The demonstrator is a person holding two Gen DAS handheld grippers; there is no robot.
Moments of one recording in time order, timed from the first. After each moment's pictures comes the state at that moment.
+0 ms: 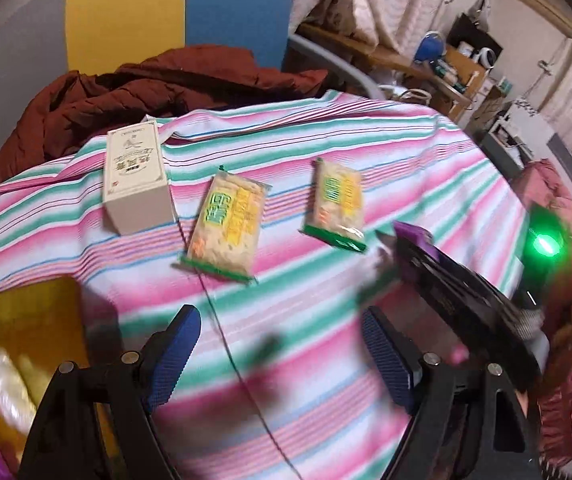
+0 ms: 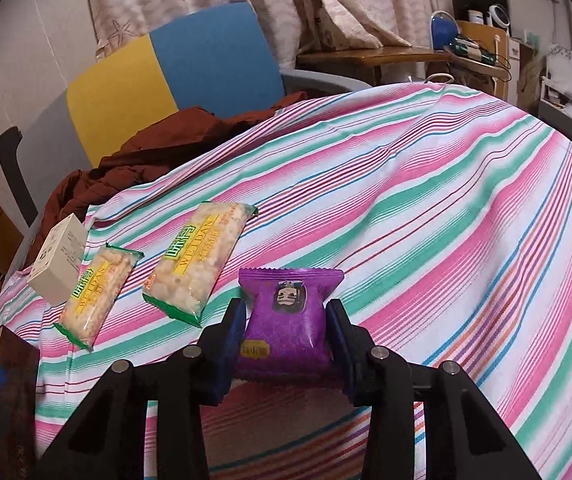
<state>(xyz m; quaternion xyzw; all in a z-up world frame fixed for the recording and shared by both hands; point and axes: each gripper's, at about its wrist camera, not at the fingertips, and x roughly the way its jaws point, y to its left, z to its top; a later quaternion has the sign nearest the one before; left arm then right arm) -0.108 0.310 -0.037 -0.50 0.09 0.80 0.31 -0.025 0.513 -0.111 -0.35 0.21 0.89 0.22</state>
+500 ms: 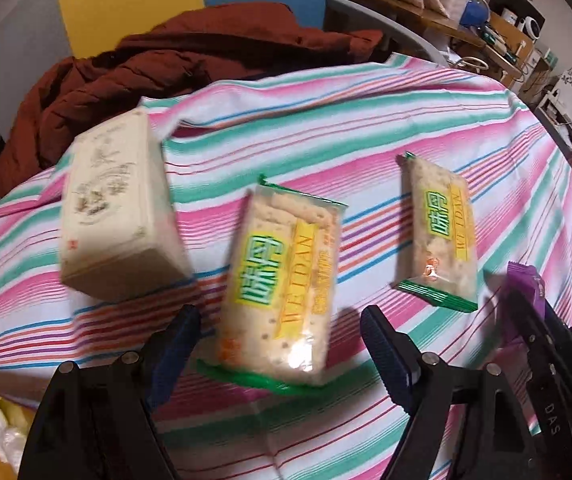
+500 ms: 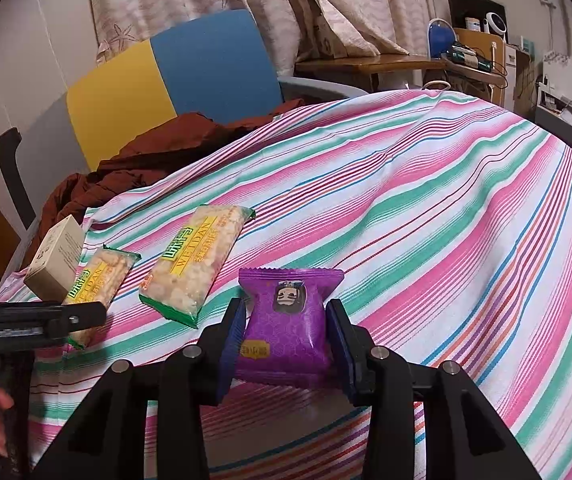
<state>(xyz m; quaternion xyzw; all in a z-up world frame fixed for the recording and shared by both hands) -0.173 0.352 -0.090 -0.53 0.16 0.80 0.24 -0.024 0.511 -0.115 -0.34 0.21 0.89 0.22</state>
